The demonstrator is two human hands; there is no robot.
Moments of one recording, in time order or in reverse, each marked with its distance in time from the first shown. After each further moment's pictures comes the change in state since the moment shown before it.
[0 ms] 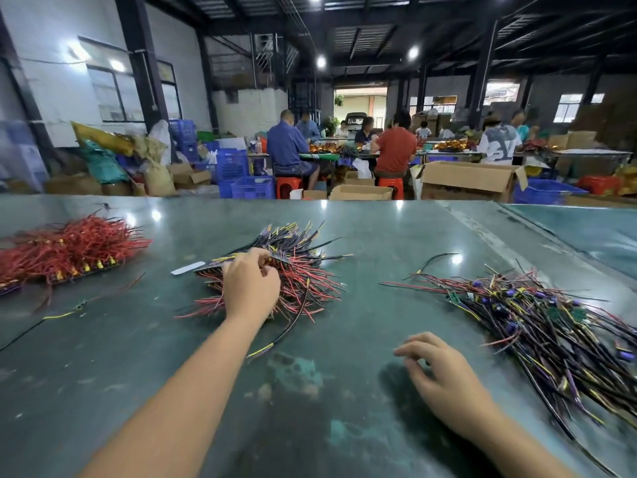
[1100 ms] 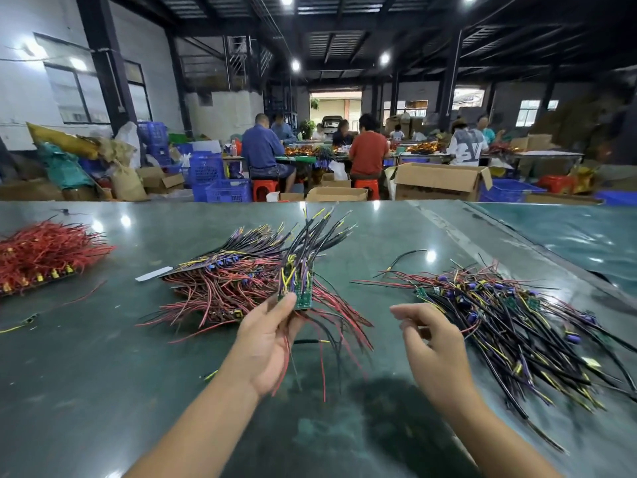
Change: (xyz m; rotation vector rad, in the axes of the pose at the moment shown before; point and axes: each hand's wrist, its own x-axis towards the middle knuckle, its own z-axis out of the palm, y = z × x) left_hand -0.088 0.057 -0.007 -1.614 -0.508 -0.643; right_hand 0.005 -0.004 -0.015 0.365 0.459 0.073
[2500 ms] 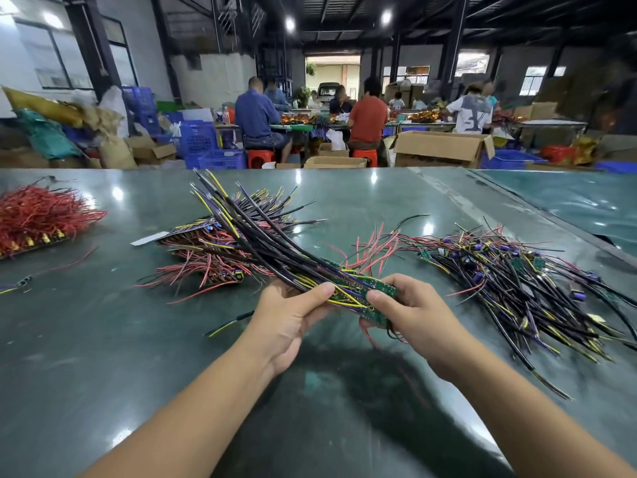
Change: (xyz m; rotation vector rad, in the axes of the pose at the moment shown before) left_hand -0.014 -0.028 -0.012 0.303 -0.083 -0.005; right_hand -0.010 -0.032 0.007 0.179 -0.411 0.335
